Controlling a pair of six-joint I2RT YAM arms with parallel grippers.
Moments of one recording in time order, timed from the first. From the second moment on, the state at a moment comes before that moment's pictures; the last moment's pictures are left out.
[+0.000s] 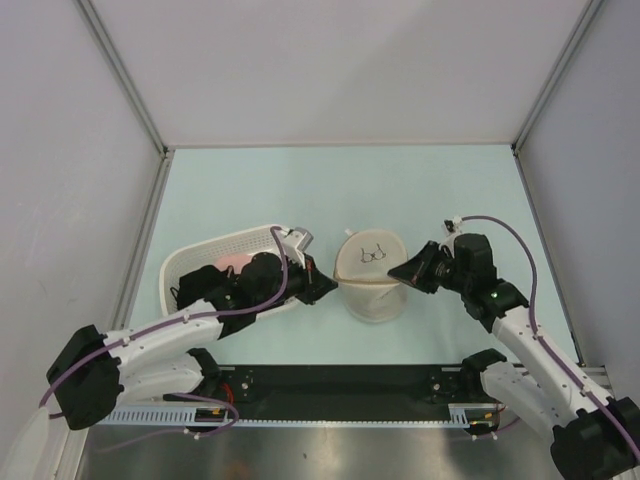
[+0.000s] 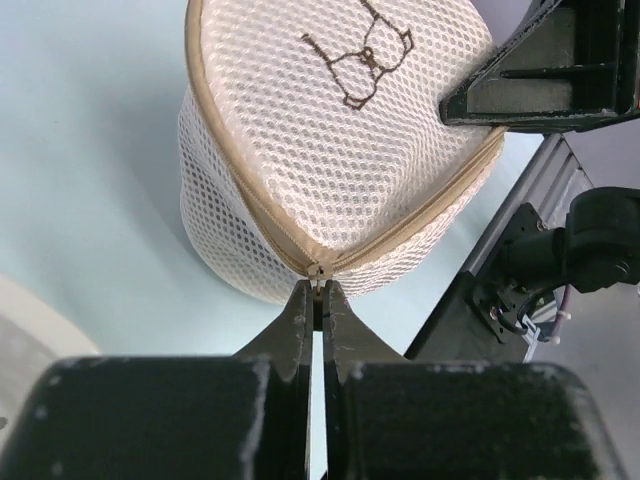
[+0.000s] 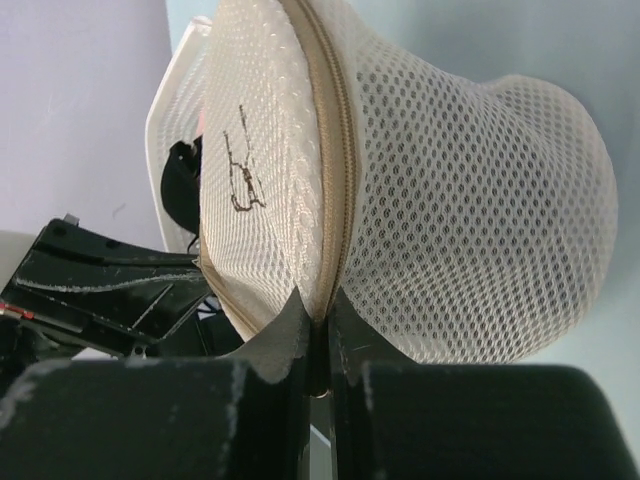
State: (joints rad) left arm -0.88 1.07 0.52 0.22 0.12 -0.56; right arm 0.35 0.80 0.56 -0.31 -0.38 0.94
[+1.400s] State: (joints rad) left arm -0.98 1.36 0.62 0.51 0.32 -0.68; right arm 0.47 0.62 0.48 -0.45 -0.30 0.93
